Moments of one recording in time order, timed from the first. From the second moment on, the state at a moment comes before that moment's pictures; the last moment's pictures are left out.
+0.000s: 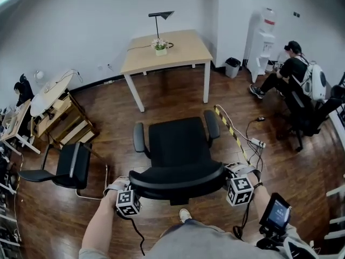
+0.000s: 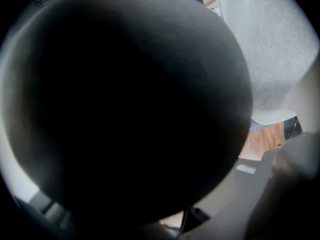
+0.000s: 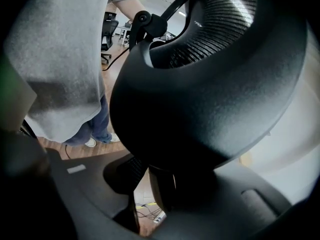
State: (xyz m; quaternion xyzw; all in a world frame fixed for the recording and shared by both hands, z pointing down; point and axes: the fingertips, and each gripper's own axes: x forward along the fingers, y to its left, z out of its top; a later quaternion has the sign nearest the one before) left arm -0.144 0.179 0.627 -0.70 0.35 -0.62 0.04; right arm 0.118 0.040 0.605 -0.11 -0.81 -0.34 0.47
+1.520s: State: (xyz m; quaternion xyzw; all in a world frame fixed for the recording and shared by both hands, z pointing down) left arm -0.318 -0.062 0.625 -0.71 0.35 -0.61 0.03; right arm -0.058 -0.198 0.607 -0.09 -0.81 -0.35 0.45
